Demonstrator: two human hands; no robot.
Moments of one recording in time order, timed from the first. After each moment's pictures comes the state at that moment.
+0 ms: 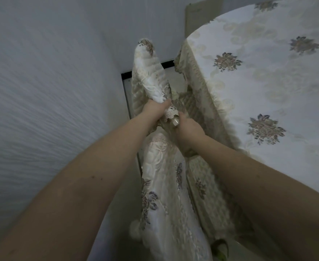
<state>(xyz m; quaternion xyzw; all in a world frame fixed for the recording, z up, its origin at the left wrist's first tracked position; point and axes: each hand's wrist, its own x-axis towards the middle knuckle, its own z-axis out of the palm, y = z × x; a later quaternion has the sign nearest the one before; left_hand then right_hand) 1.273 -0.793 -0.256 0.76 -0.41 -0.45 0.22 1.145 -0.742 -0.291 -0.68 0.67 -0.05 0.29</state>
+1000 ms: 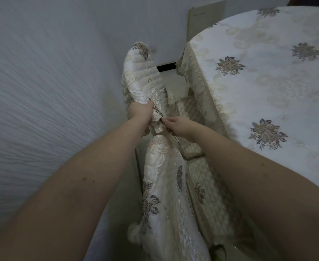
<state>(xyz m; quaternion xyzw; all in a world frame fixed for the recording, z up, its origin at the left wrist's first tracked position) 1.306 -0.787 -0.258 0.82 -0.33 -0.33 0.33 1.162 -0.755 -0.259 -0.61 0.56 -0.08 0.56</state>
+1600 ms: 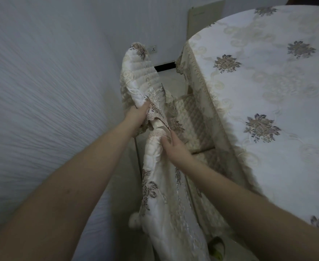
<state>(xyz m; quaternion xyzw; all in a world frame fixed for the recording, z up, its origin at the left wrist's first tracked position) 1.338 -0.761 -0.287 0.78 -0.34 -0.45 0.27 1.169 -0.644 -0.255 -0.55 0.61 -0.18 0.54</state>
